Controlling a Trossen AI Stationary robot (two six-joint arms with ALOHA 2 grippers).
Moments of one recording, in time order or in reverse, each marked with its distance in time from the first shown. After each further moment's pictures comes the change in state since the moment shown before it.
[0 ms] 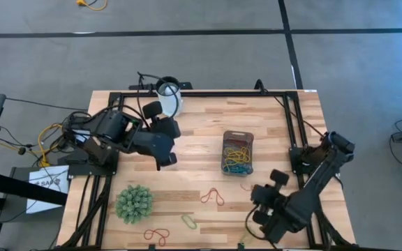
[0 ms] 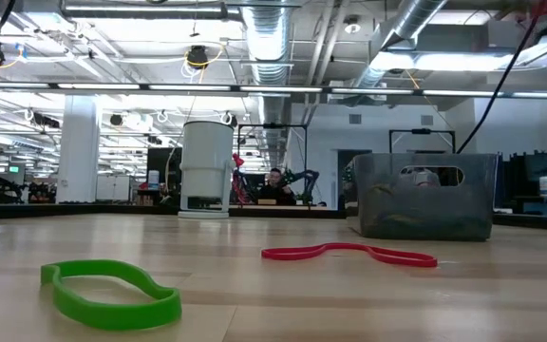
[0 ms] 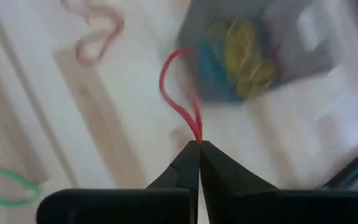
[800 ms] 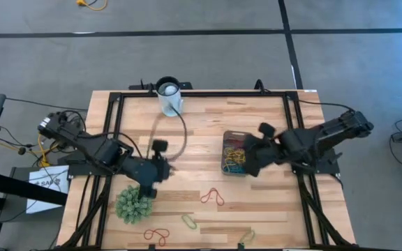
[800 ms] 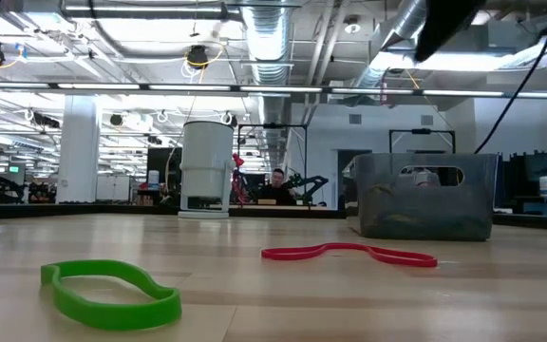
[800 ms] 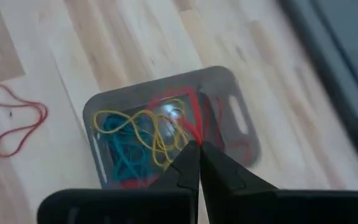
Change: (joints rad) left arm -0.155 -0.359 -0.848 0.614 0.239 0.272; right arm -0.522 -0.402 -0.250 0.301 0.078 -0.639
